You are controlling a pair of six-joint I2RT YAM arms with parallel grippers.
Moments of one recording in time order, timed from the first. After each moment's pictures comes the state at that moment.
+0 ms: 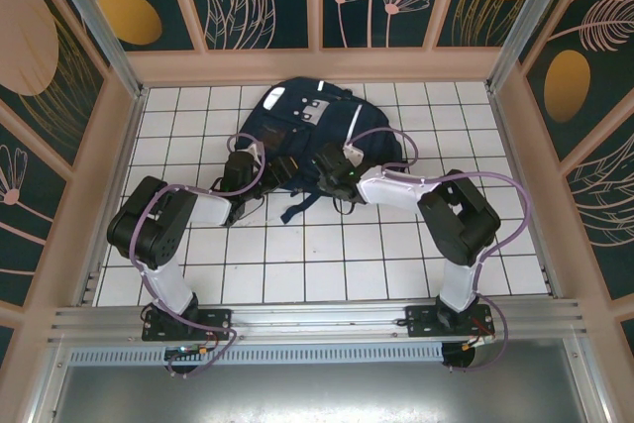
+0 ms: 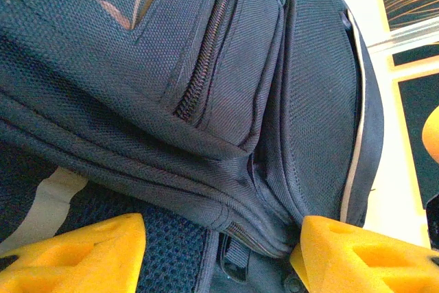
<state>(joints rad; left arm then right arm) -0.42 1.78 0.66 0.66 0.33 -0.98 0.77 1.84 1.15 -0.31 0.29 1.03</state>
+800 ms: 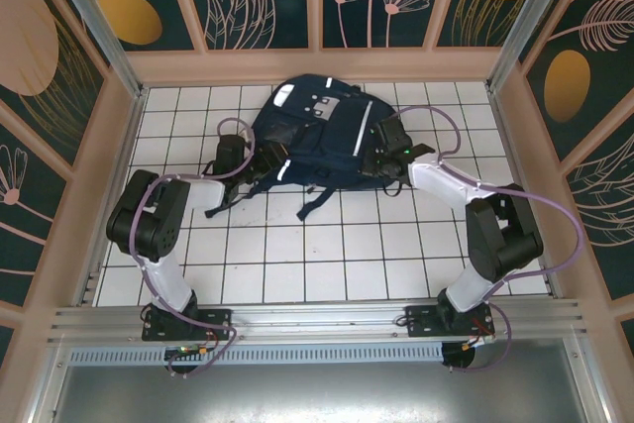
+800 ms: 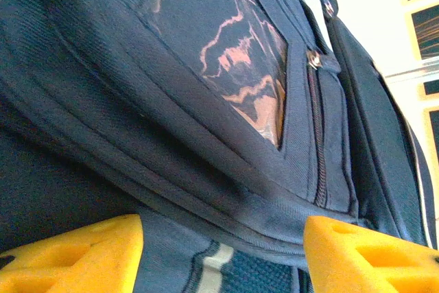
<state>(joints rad) -0.31 1.84 0.82 0.48 0.35 -0.91 0.45 1.62 1.08 -0.41 0.04 0.54</state>
